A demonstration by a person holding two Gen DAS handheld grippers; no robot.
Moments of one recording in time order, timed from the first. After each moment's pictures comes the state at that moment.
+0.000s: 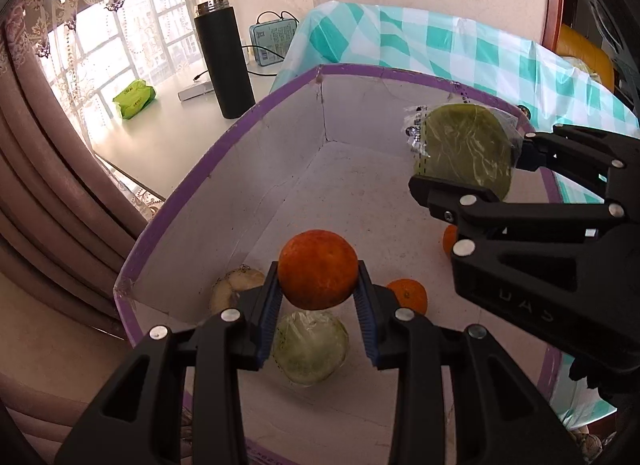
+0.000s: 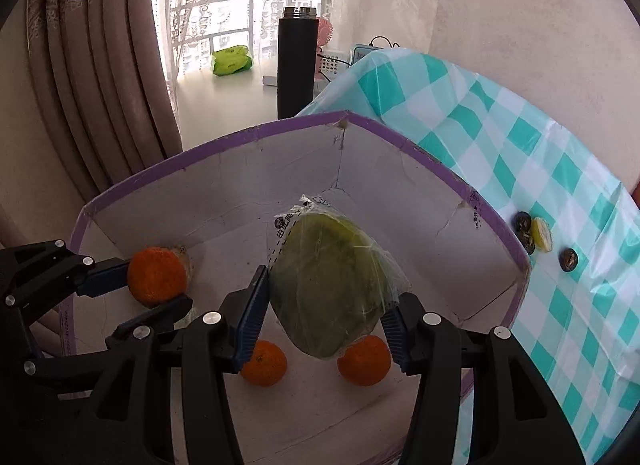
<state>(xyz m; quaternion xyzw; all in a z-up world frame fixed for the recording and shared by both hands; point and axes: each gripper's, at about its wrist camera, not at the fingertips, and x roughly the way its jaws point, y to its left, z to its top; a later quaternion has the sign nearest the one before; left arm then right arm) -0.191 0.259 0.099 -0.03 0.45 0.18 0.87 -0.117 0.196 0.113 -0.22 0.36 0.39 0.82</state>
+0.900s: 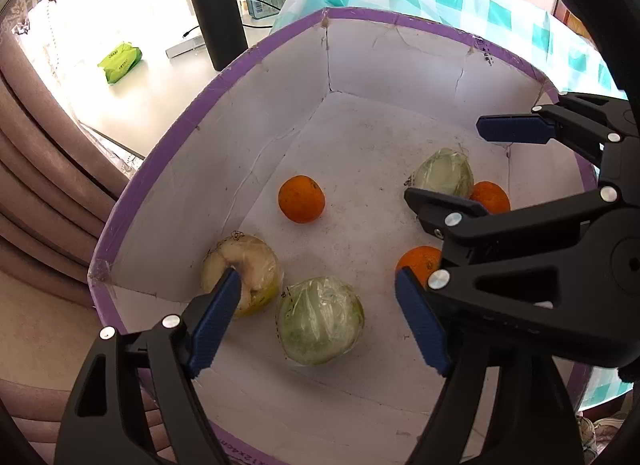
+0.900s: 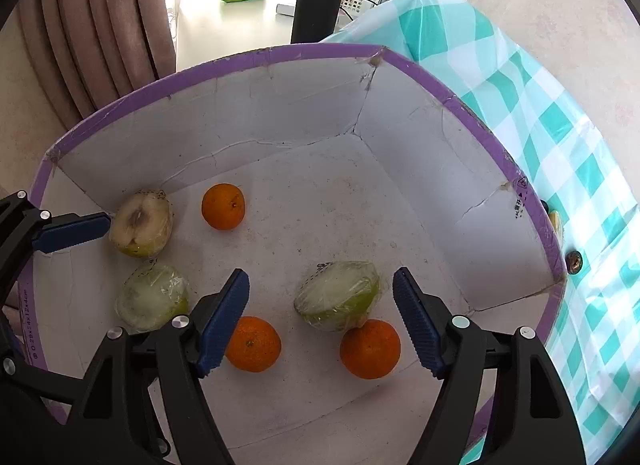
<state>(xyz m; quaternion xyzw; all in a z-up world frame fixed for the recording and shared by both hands) -0.180 0.277 0.077 -0.05 0.51 0.16 0.84 -0.105 0.225 0.086 -0.30 0.41 0.37 0.78</state>
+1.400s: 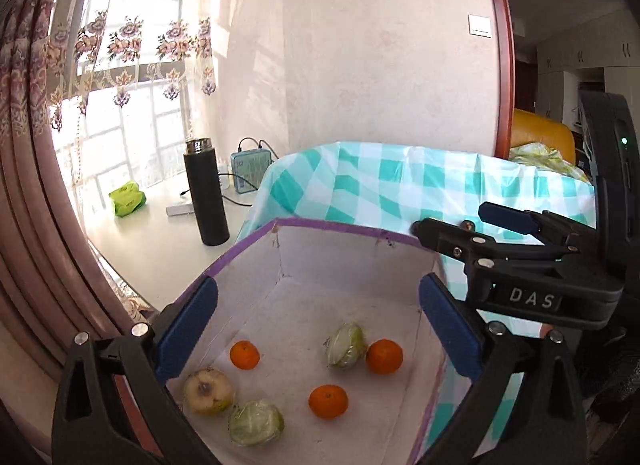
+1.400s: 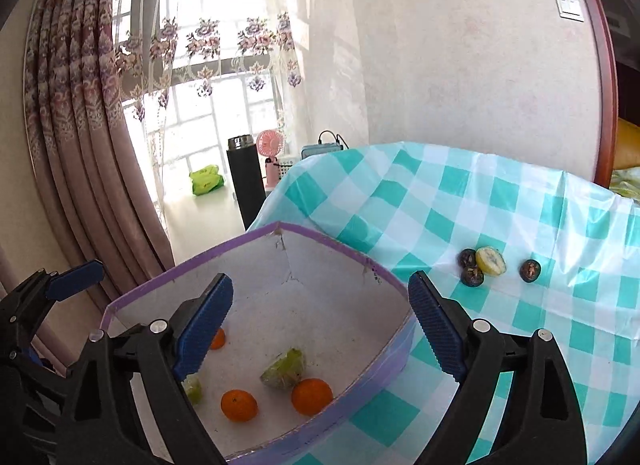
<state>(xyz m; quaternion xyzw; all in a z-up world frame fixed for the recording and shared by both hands) -0.215 0.184 0.179 -0.01 0.21 0.13 0.97 -0.099 0.059 0.171 -0.01 0.21 0.38 0.90</state>
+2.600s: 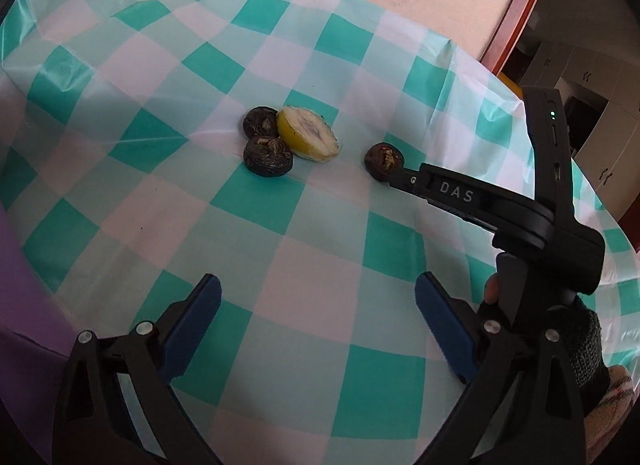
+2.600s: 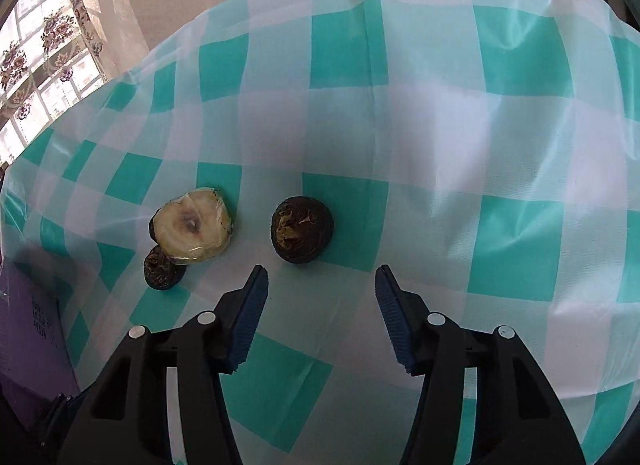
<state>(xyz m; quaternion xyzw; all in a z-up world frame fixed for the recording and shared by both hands) 0.093 0.069 0.008 -0.19 0.37 0.03 0.91 0.228 -0.064 0.014 0.02 0.42 0.22 0.88</state>
